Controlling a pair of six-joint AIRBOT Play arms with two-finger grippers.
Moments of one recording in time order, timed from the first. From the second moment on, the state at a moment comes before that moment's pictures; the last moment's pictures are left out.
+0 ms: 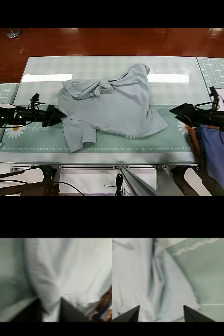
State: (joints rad) left arm 0.42 -1.44 0.67 0.71 -1.17 -1.07; right arm -0.55 -0.94 0.59 -0.78 1.23 1.17
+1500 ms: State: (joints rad) left arm 0.39 -1.30 0.90 0.44 -1.38 -1.00; right arm -0.22 -1.28 1.11 -0.89 1.20 1.34
